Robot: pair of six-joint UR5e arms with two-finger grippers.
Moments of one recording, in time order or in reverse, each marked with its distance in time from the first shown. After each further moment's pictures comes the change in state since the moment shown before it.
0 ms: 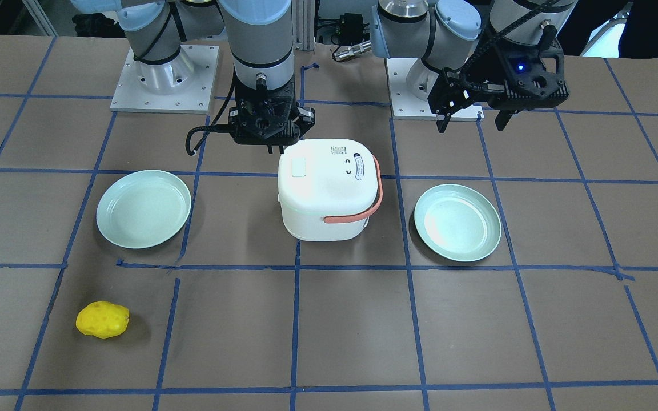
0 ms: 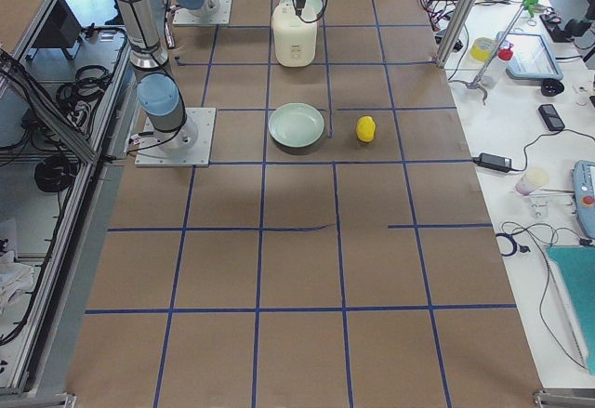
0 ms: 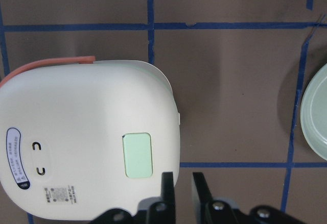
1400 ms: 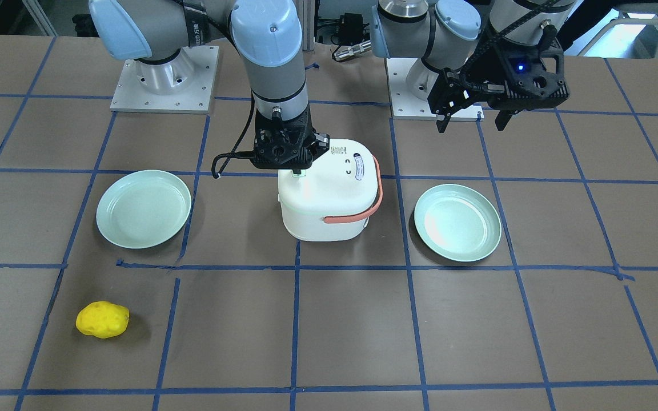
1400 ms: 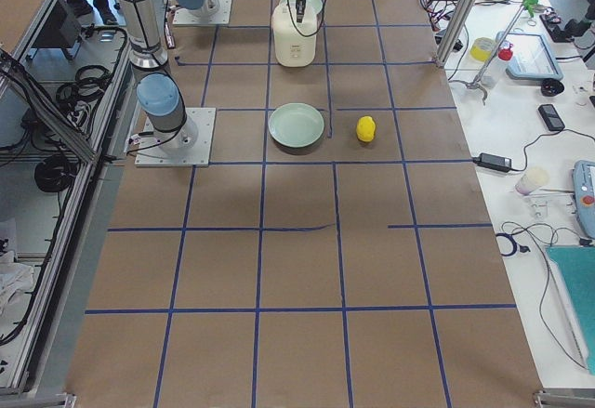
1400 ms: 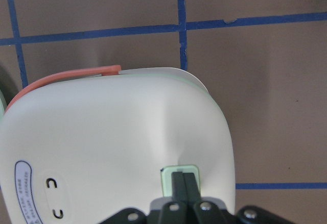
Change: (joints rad) left arm 0.000 0.000 0.000 0.000 0.000 0.000; right arm 0.016 0.035 0.112 -0.190 0.074 0.059
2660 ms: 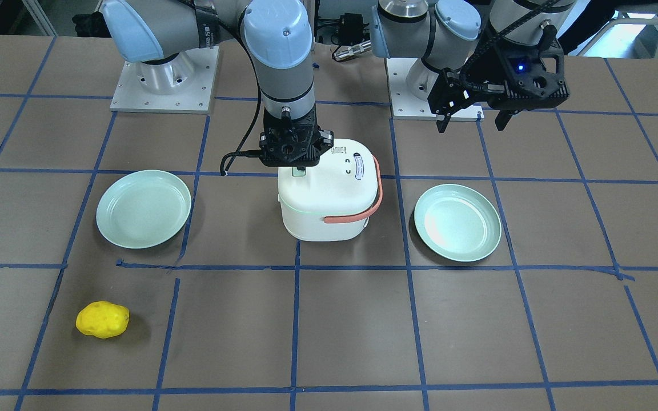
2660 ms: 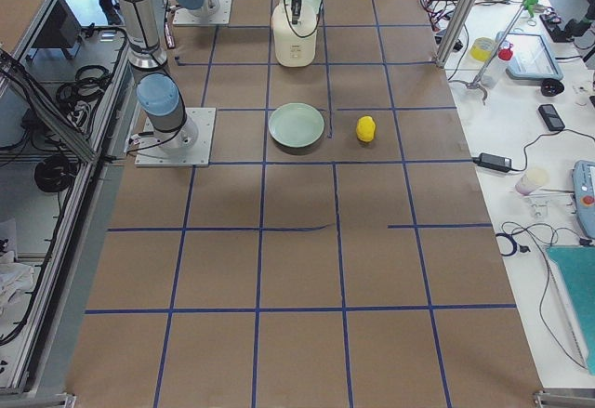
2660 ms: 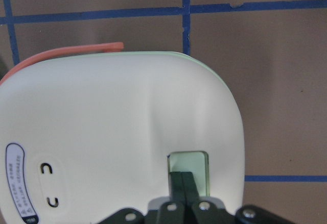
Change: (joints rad) left arm 0.000 0.000 0.000 0.000 0.000 0.000; right arm 0.026 0.004 0.011 0.009 -0.015 -0.005
